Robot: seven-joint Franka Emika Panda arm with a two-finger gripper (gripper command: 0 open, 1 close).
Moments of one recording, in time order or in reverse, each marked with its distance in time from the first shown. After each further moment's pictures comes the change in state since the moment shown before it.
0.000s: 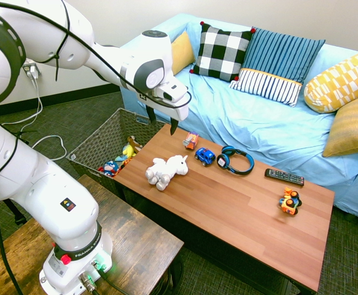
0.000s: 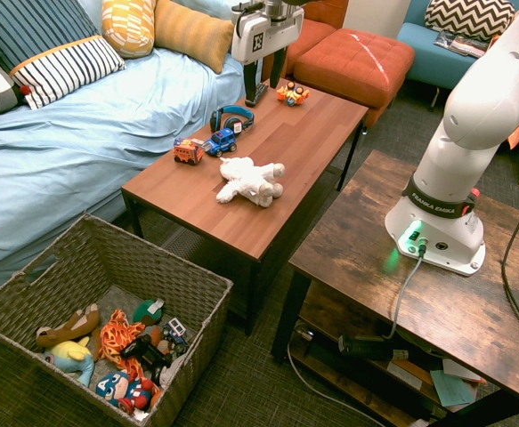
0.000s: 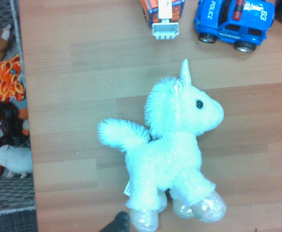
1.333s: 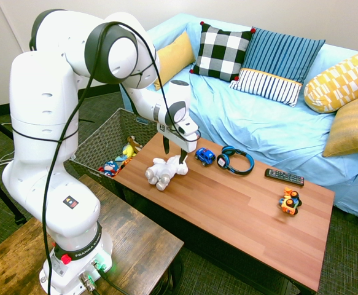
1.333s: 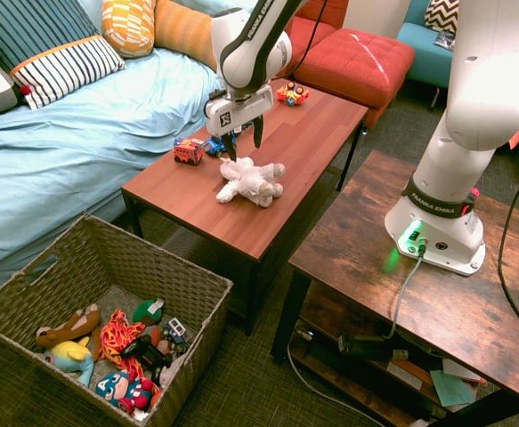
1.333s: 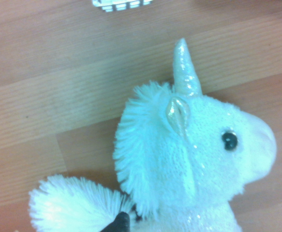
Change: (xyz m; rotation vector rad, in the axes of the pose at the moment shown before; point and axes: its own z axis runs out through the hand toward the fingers) arm 0.054 -0.055 0.215 -0.181 -0.109 0.166
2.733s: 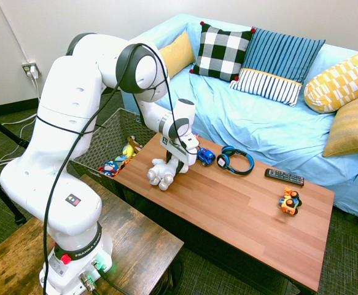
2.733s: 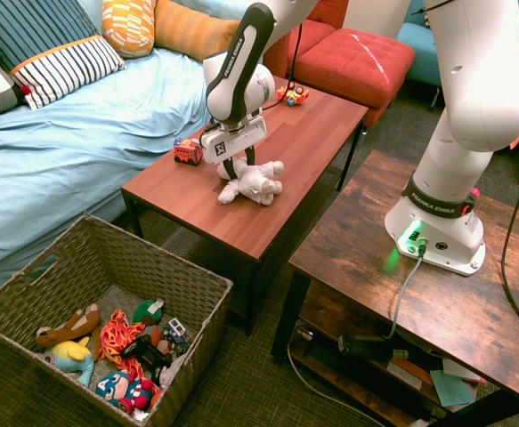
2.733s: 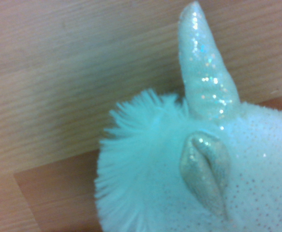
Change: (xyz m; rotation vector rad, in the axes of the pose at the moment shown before) arm 0.013 -0.021 0.078 -0.061 -0.079 0.017
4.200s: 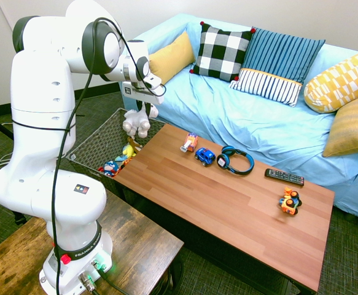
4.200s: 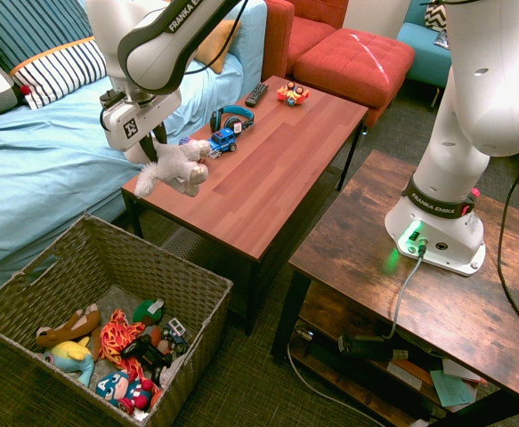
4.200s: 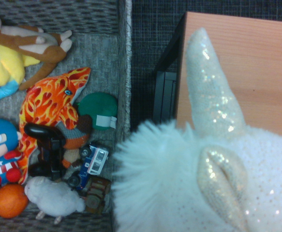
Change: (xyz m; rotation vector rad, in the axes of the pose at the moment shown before) arm -0.208 -0.145 -0.163 0.081 0.221 -0.392
